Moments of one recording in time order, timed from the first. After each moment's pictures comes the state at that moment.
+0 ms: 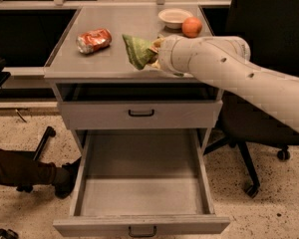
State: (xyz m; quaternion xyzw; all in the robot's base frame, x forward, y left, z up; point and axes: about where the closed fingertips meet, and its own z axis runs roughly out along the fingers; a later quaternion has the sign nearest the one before) arm 0.718 -0.022 0.894 -0.60 0.57 -0.14 0.55
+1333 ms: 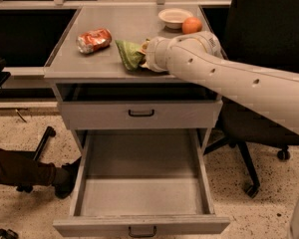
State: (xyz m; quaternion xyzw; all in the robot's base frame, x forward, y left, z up) arm 0.773 0.009 0.857 -0.64 0.55 -0.18 0.51
